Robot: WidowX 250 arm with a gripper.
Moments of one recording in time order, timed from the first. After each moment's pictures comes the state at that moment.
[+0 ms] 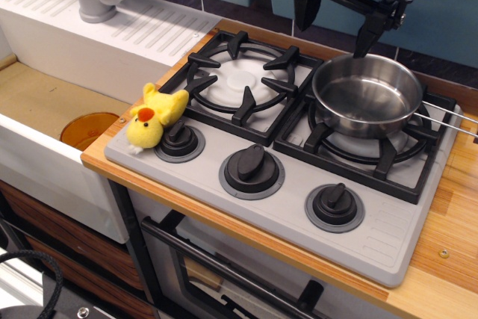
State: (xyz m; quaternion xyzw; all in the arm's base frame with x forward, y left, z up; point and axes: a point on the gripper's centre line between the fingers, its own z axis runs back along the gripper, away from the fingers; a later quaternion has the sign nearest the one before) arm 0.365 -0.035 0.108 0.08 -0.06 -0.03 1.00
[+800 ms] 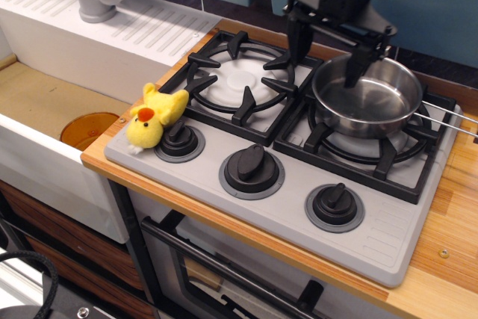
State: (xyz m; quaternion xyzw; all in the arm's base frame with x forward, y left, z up) arm 0.363 -0.028 0.072 0.04 -0.06 -0.04 1.00
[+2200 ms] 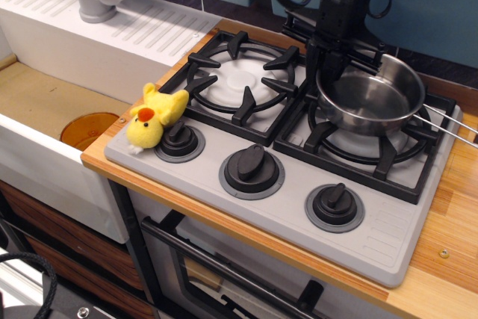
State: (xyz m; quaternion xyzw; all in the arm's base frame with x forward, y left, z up) arm 0.372 -0.032 0.048 0.06 -0.03 -0.04 1.00
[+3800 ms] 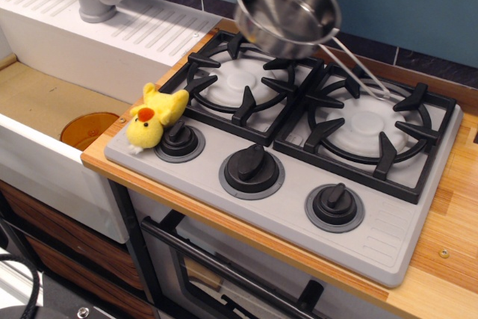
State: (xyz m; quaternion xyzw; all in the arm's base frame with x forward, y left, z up) arm 0.375 0.057 0.125 0.12 -0.01 -0.09 0.99
